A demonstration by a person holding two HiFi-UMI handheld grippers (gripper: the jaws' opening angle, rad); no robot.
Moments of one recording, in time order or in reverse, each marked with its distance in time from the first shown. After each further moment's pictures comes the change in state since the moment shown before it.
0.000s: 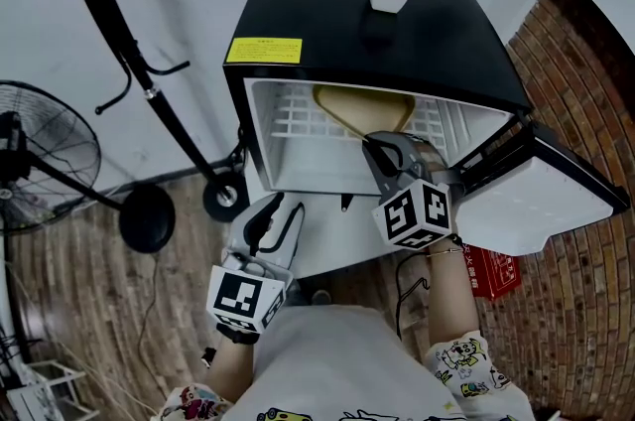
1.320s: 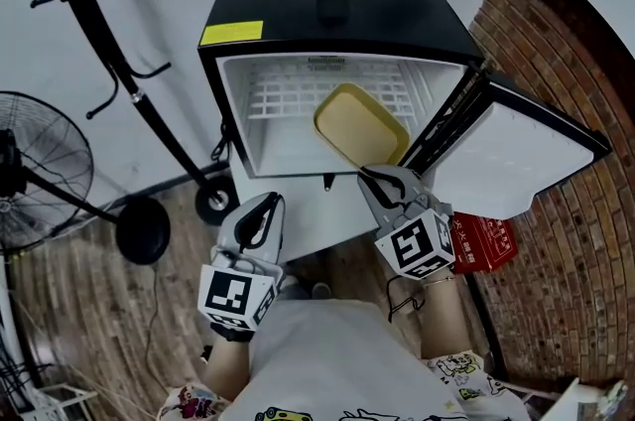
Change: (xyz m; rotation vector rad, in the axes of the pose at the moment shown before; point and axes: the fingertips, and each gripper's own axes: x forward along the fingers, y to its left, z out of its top) left arm -0.035 -0.038 0.004 0.042 -0.019 -0.046; right arm -0.101 0.068 -0.008 0.323 -0.069 -0.008
